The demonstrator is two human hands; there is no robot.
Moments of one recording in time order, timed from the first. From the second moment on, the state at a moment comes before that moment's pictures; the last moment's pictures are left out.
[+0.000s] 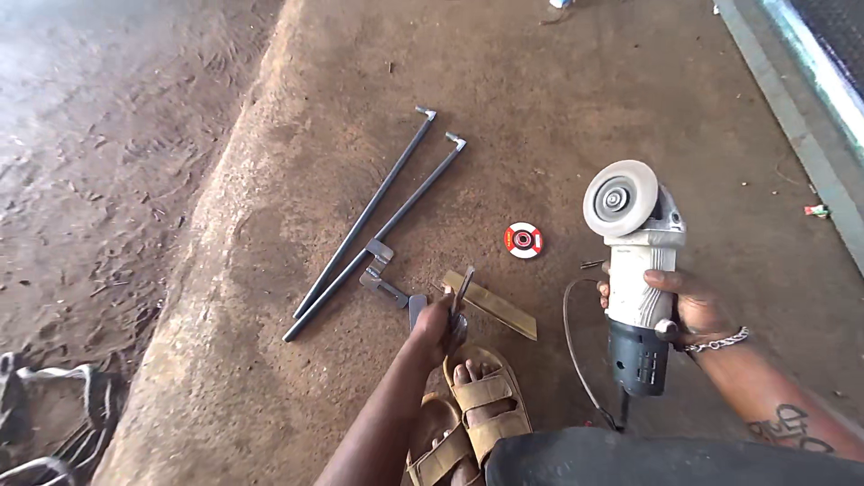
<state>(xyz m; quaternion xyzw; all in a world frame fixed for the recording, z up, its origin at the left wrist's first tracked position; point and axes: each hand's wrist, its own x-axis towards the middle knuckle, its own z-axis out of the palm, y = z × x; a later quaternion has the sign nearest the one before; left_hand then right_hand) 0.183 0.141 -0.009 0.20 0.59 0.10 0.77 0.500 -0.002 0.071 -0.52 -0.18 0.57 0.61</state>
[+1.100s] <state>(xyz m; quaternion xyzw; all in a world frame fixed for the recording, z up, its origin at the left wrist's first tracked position) 0.179 0.068 -0.022 0.49 0.55 0.05 0.68 0.420 0.021 0.035 -0.78 -0.61 0.16 0.06</state>
